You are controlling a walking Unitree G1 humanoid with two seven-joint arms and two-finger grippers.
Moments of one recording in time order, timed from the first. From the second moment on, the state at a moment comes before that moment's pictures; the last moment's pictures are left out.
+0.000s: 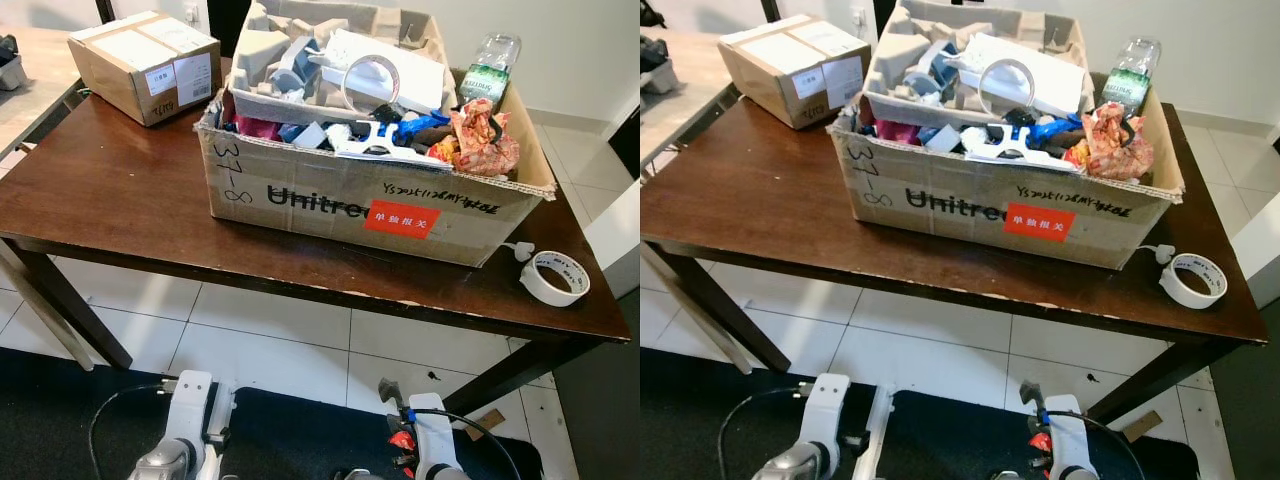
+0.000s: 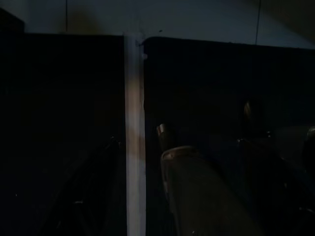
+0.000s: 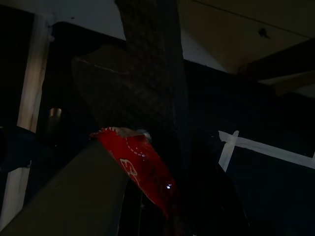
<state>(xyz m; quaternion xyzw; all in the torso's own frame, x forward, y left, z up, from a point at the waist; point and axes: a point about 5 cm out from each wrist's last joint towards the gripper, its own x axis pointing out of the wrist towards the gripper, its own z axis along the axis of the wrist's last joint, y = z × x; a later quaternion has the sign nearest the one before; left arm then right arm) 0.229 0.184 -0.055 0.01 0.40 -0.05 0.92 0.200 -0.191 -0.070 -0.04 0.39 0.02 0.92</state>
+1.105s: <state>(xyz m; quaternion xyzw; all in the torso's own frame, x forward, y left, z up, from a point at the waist) 0.249 0.157 -0.015 0.12 0.26 -0.33 0.90 0.245 -0.188 -0.021 -0.03 0.29 0.29 0.91</state>
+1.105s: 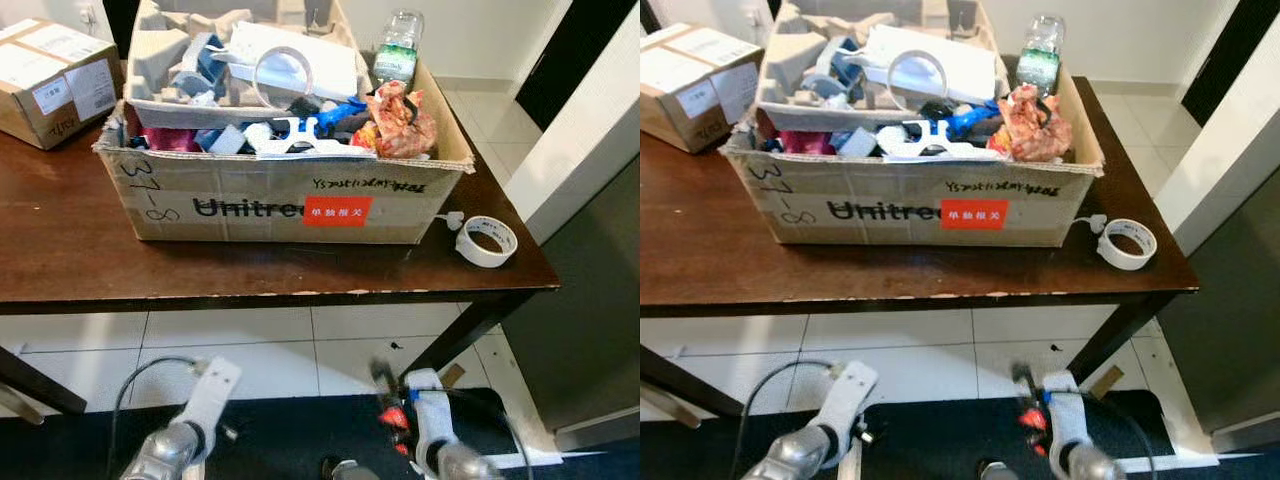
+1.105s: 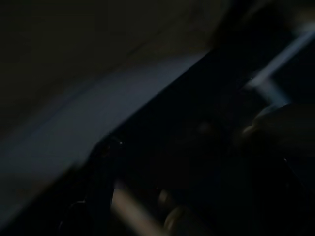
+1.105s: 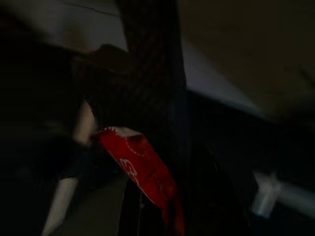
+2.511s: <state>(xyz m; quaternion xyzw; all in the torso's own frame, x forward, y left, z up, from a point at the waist) 0.309 0.117 0.223 0.00 -0.10 -0.52 0.85 0.338 -0.158 0.314 0.20 -0.23 0.45 0.84</state>
